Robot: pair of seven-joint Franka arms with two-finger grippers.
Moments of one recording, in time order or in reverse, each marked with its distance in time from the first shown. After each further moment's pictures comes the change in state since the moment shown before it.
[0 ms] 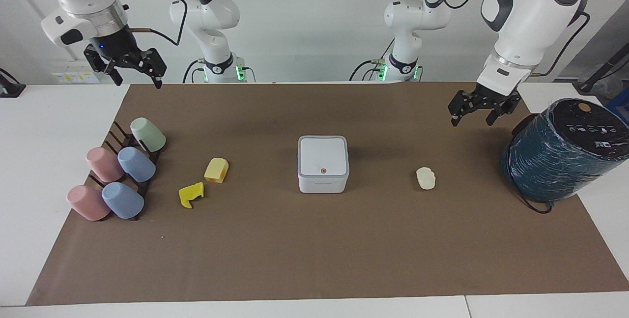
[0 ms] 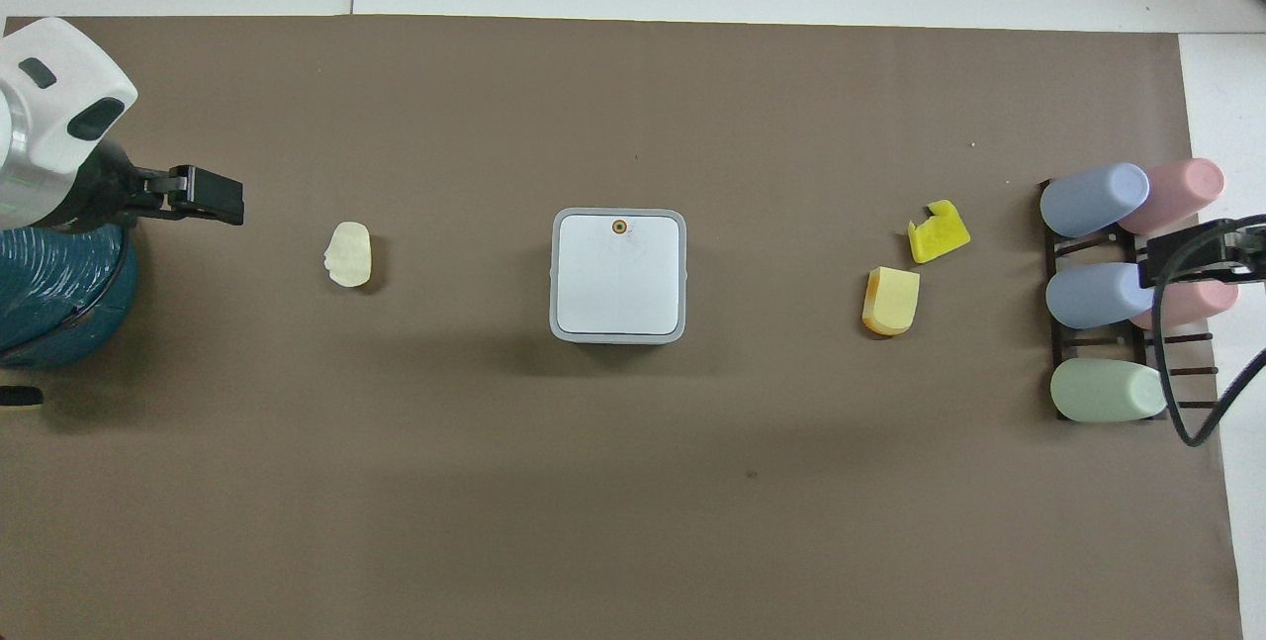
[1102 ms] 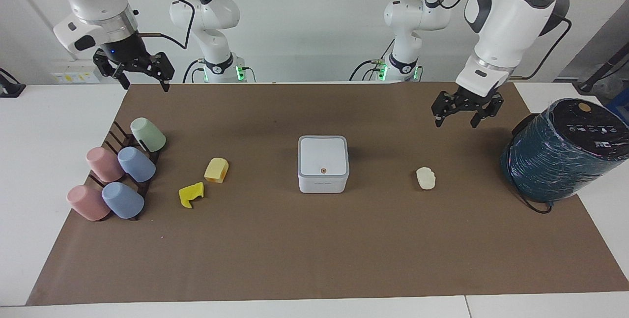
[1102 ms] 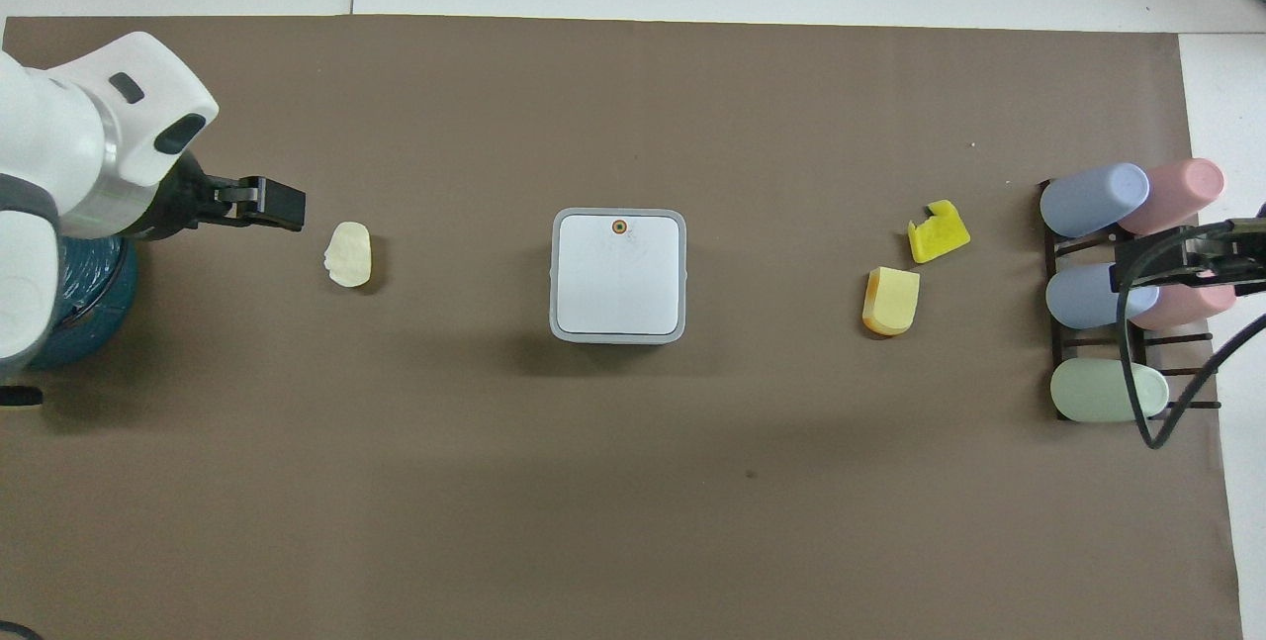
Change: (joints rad) left arm -0.096 -0.008 -0.017 -0.052 -0.001 0.067 -0.070; right arm 0.012 -0.008 0.015 -0.042 -0.001 0.029 0.000
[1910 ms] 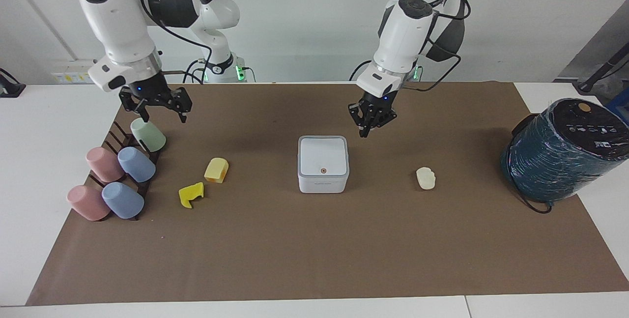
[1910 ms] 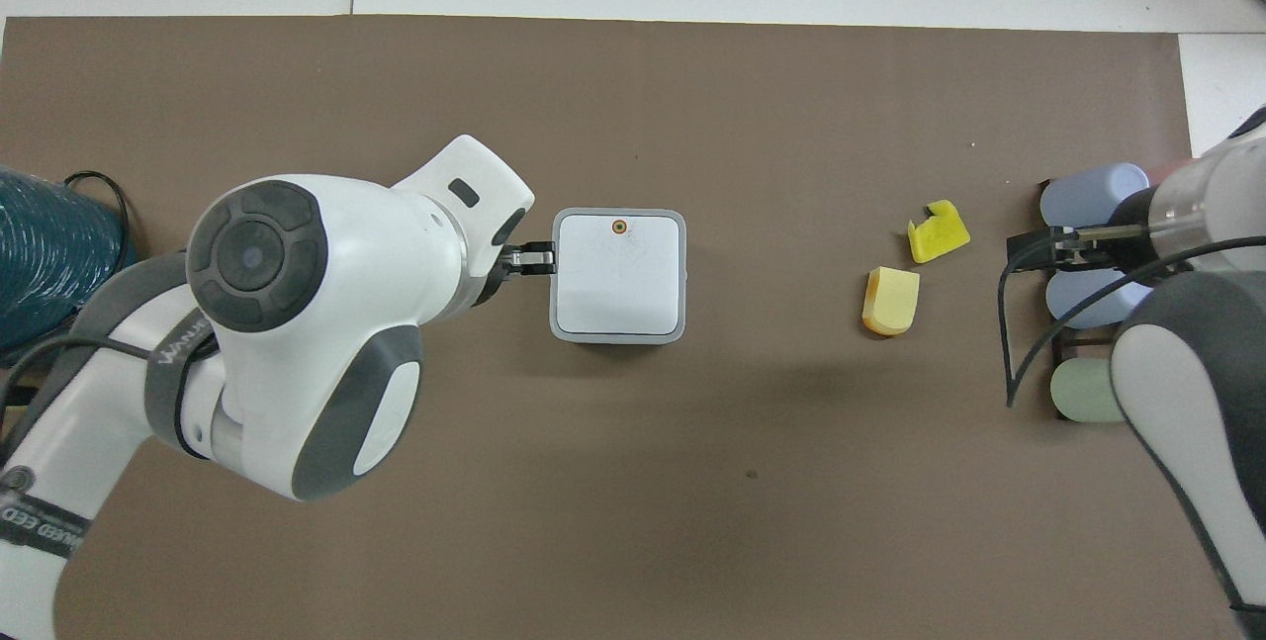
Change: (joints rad) left arm -0.314 0.016 -0.010 -0.195 -0.108 0.383 -0.301; right arm 0.049 0.011 0.003 -0.292 0.002 0.407 0.004
